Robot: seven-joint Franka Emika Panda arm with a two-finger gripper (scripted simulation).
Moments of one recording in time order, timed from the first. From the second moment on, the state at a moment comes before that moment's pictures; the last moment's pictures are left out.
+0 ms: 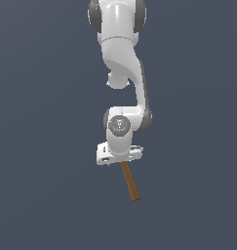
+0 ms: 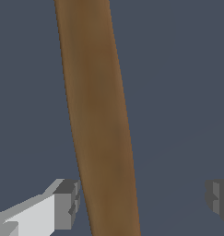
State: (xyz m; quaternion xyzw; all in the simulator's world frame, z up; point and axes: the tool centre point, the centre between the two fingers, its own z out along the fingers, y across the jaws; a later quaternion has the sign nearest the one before) arm 0.063 0.005 0.021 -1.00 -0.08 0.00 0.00
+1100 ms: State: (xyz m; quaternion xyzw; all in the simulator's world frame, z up) arm 0.067 -0.011 0.028 -1.00 -0.08 0.00 0.00
